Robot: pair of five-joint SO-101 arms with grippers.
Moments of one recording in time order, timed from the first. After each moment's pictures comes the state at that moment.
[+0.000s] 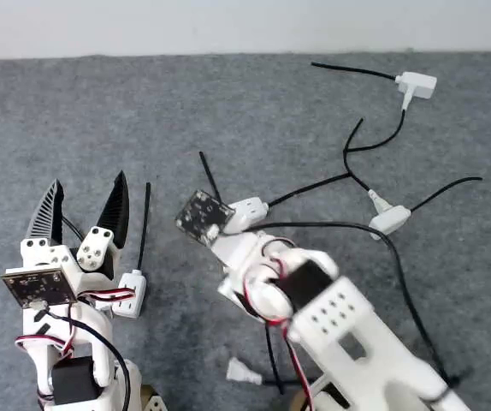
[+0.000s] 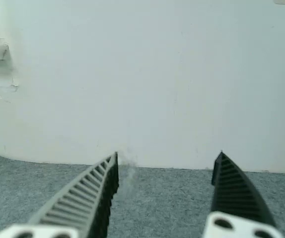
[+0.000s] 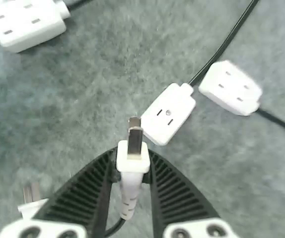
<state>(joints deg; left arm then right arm) -13.3 -103.7 84.6 28.7 4.4 -42.6 -39.6 45.5 63.7 17.1</state>
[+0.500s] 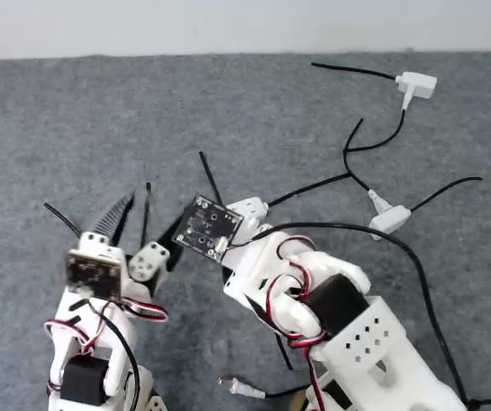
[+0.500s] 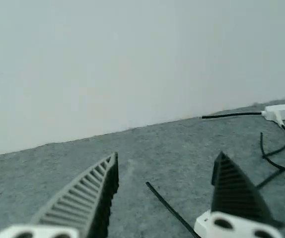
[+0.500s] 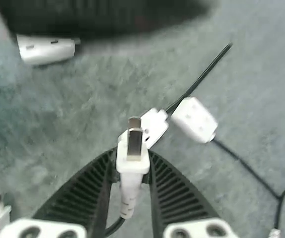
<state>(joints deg) 4.8 -103.7 84.4 38.3 -0.1 -42.7 -49.1 38.9 69.5 25.6</state>
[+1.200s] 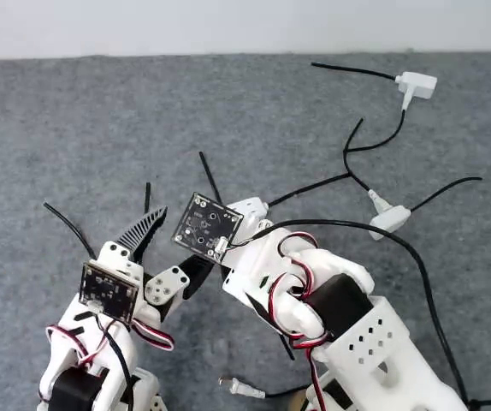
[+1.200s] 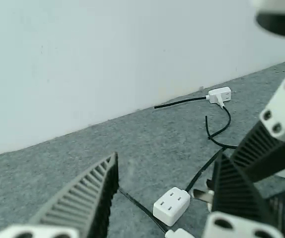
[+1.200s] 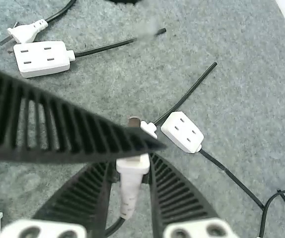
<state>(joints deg) 16.2 -103.7 74.6 52.2 -1.9 -42.7 -49.1 36.2 69.5 27.5</state>
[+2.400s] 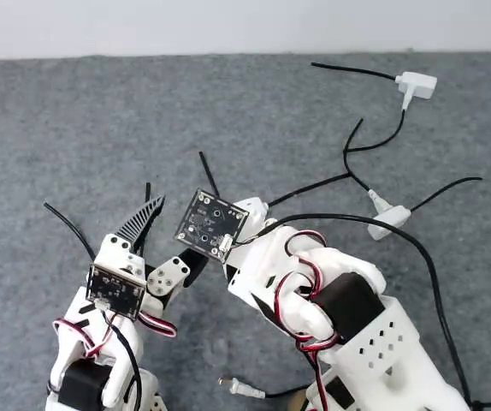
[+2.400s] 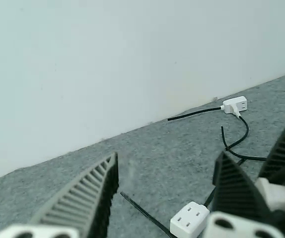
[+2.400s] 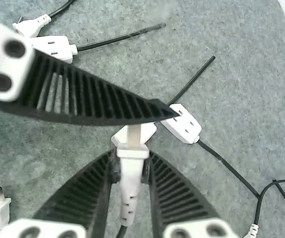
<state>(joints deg) 14.0 -103.7 81.3 42.4 -5.3 -42.5 -49.1 29.5 76.6 27.6</state>
